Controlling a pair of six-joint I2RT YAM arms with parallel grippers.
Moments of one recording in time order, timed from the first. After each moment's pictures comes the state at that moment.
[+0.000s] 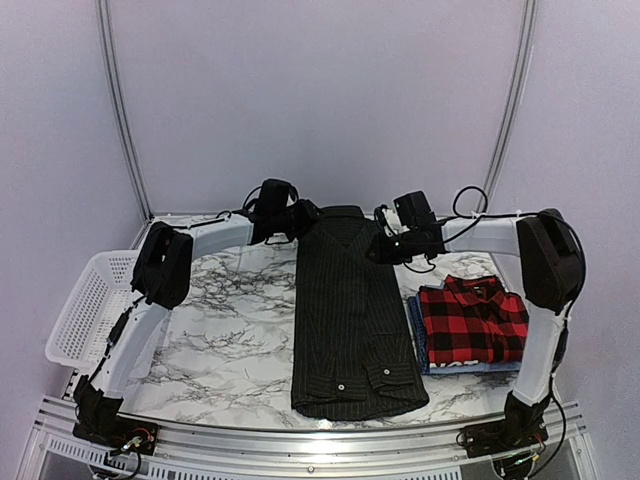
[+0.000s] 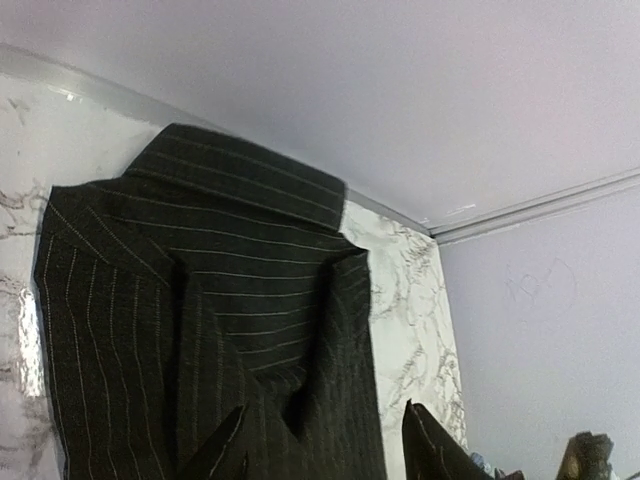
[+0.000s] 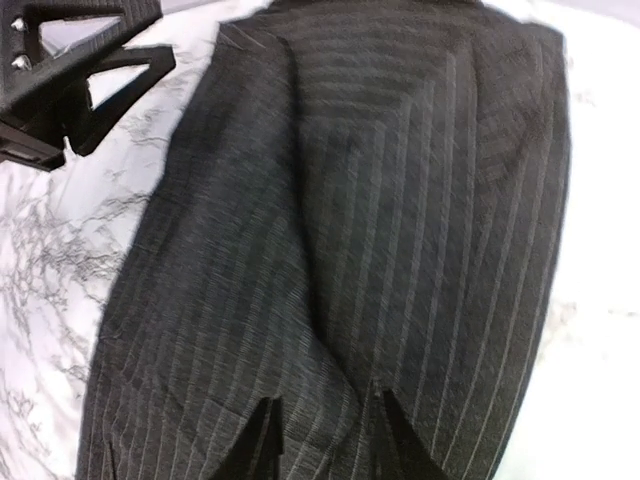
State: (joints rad) left arm -0.55 2.65 2.27 -0.02 0.24 -0.96; right arm 0.45 1.95 1.35 -0.19 -0.19 0.32
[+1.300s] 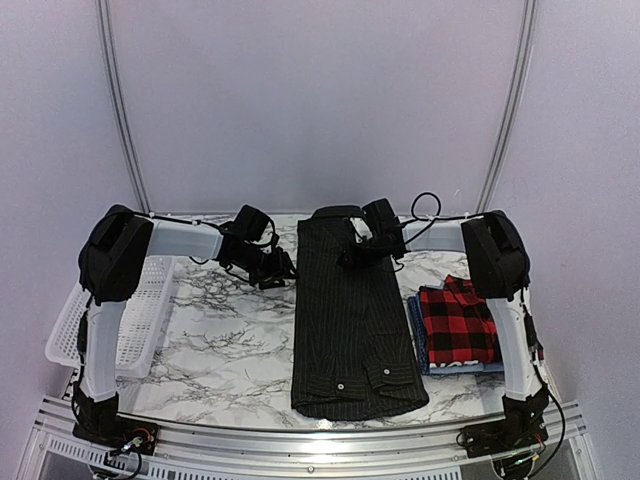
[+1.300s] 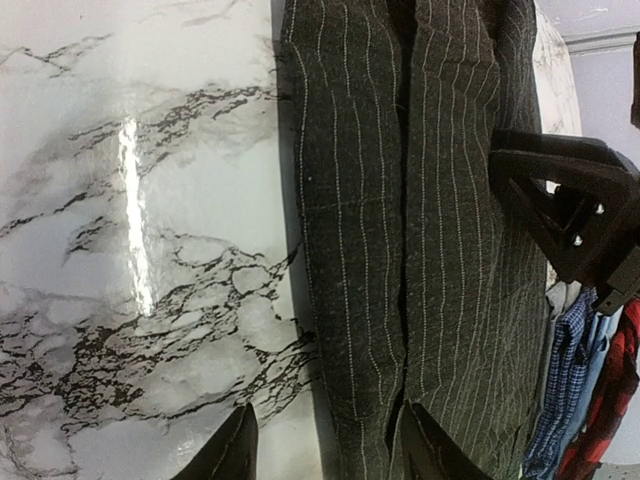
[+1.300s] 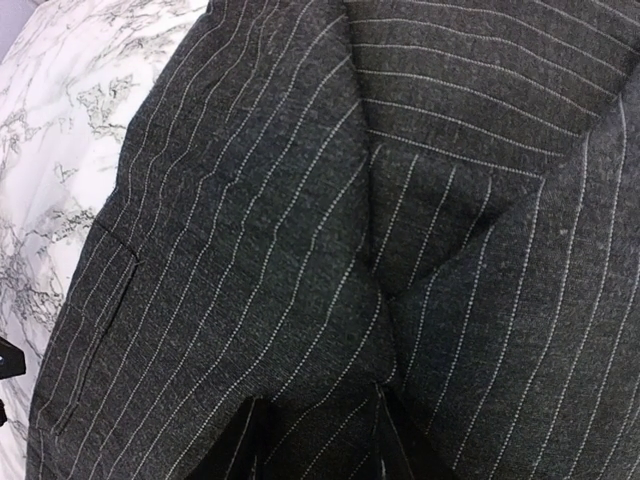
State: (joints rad) left arm -0.56 2.18 1.52 -0.25 0.38 -0.72; right arm 0.49 2.34 1.73 -0.24 -0.22 0.23
